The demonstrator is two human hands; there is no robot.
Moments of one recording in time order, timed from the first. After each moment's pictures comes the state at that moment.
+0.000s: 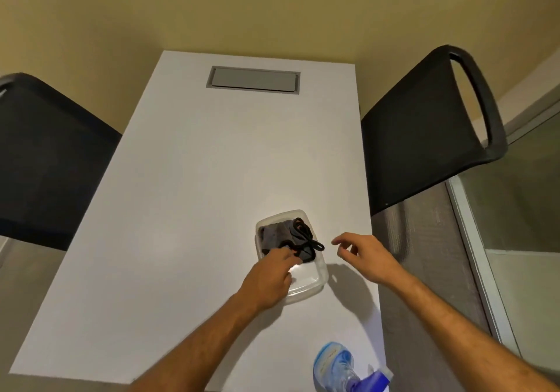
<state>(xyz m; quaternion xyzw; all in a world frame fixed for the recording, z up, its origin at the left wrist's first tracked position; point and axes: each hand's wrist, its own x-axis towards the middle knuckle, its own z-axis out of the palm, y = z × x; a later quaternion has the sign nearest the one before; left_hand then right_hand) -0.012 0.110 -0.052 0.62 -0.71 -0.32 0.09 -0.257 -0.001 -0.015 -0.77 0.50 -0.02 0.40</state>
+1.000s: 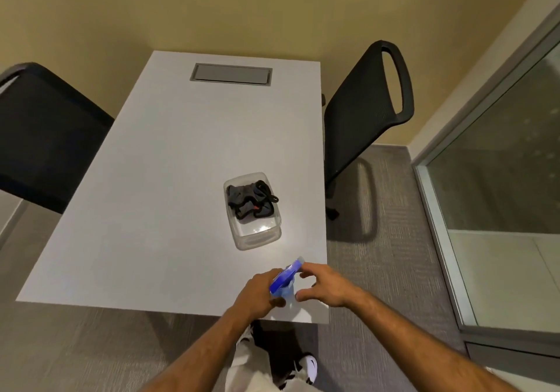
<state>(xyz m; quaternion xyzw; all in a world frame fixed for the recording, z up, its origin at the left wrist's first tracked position) -0.162 0.264 -0.039 0.67 -0.53 -0.51 0.12 -0.358 0.179 -0.016 -0.72 0.44 0.08 0.53</state>
